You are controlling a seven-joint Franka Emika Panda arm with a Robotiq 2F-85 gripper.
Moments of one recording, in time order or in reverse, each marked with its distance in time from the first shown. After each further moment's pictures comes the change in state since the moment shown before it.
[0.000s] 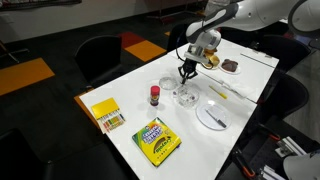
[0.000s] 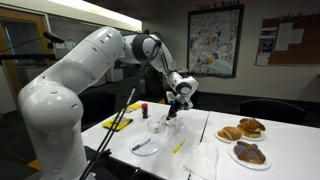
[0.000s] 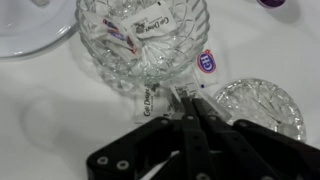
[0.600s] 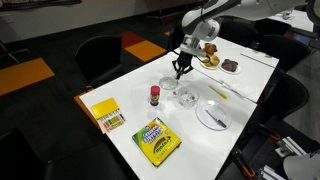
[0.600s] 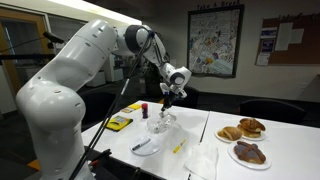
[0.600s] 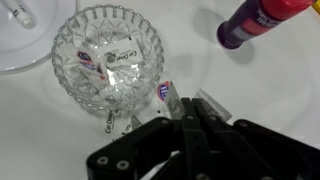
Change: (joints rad) arm 0.063 -0.112 0.020 -0.047 -0.016 0.000 -0.020
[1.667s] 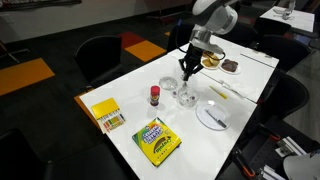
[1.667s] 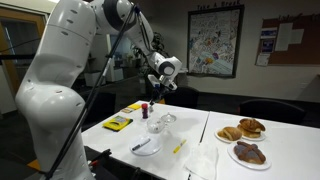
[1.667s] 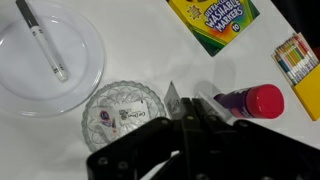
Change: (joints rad) arm 0.020 -0.317 0.035 -0.345 0.000 0.000 -0.141
